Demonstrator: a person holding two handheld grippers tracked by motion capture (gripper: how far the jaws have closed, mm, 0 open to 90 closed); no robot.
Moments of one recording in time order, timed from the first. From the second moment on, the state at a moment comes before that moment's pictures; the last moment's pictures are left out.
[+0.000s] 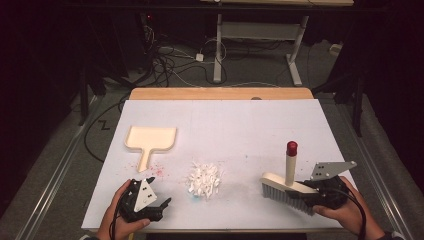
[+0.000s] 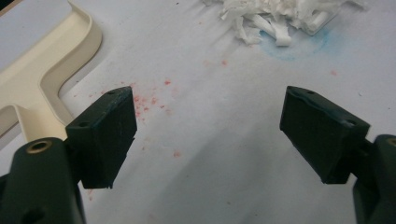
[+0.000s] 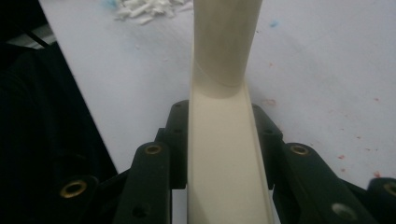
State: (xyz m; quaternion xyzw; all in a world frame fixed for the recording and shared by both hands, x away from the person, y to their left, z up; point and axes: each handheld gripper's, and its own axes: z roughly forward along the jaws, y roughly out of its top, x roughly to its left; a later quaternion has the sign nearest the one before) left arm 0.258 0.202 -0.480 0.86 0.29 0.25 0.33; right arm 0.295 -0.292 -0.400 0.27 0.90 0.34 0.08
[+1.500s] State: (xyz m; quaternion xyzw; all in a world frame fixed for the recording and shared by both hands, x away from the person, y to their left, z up) left arm 0.257 0.201 -0.474 0.85 0.29 0.28 0.34; right arm 0.344 -0.300 -0.387 0.33 0.76 0.44 0.35
